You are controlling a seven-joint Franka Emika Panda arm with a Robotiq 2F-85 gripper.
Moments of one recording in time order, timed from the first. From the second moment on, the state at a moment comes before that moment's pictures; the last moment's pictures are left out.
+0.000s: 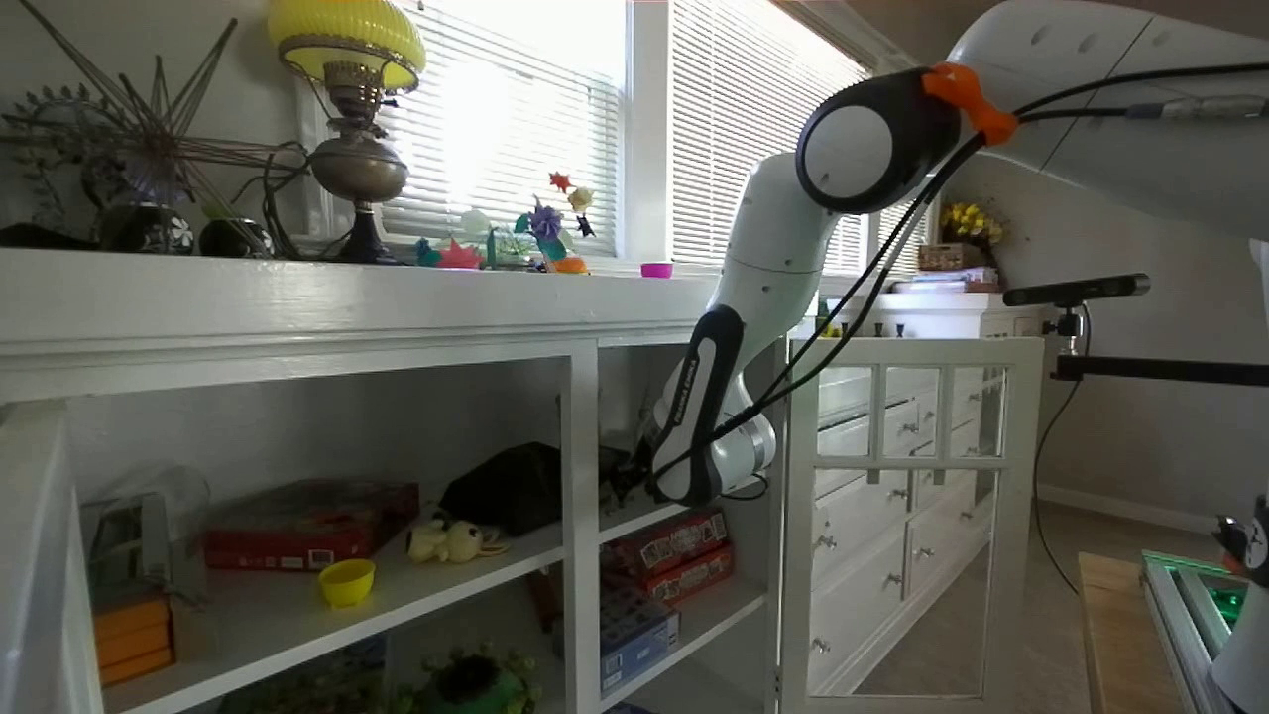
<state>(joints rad) 0.09 1.03 -0.27 -1.80 0.17 3.52 0.26</state>
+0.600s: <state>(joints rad) 0.08 1.06 -0.27 -1.76 0.18 3.52 0.25</state>
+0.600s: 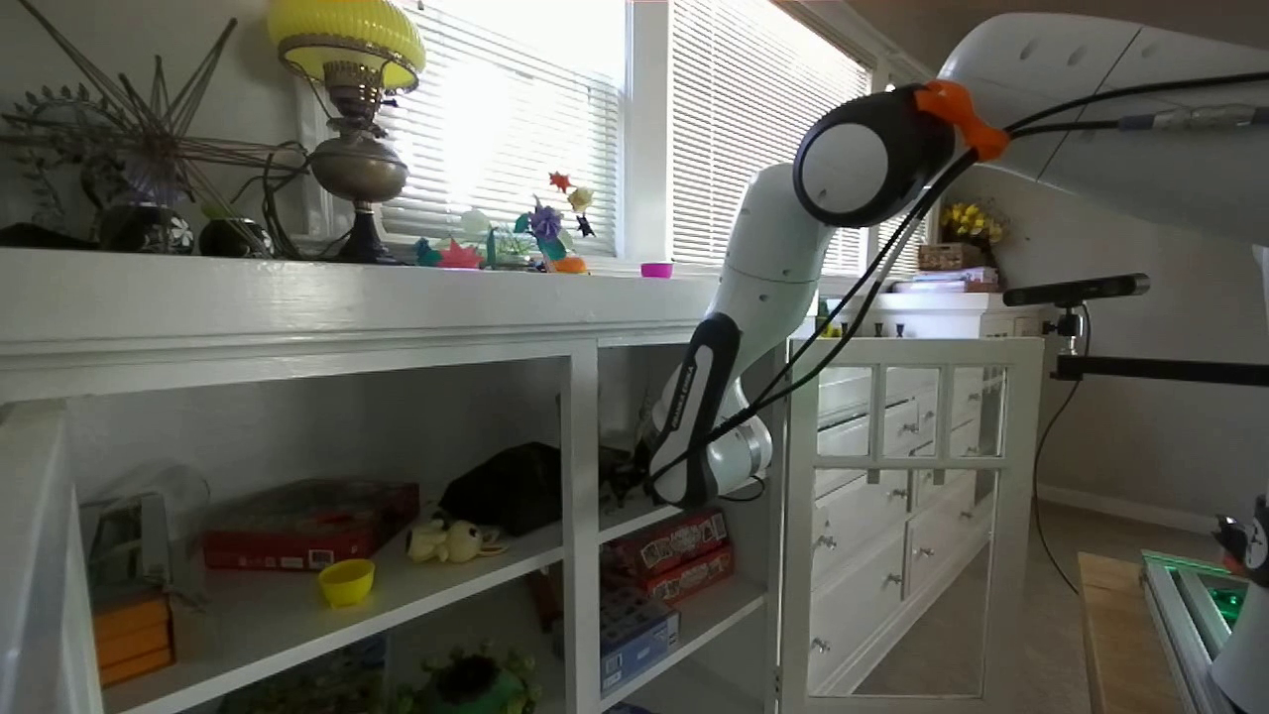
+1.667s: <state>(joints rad) 0.09 1.07 -0.27 -1.73 0.18 3.52 0.22</state>
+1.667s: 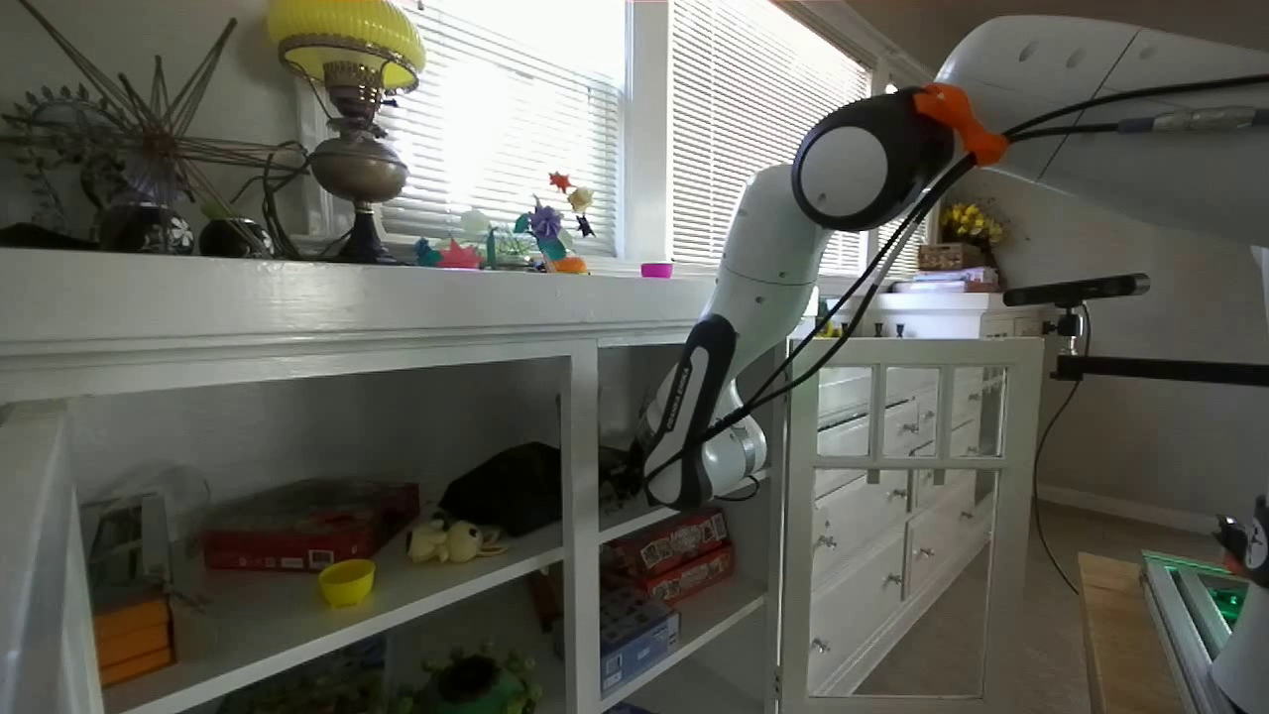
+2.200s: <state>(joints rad) 0.10 1.07 -0.28 -1.73 0.21 3.51 0.22</state>
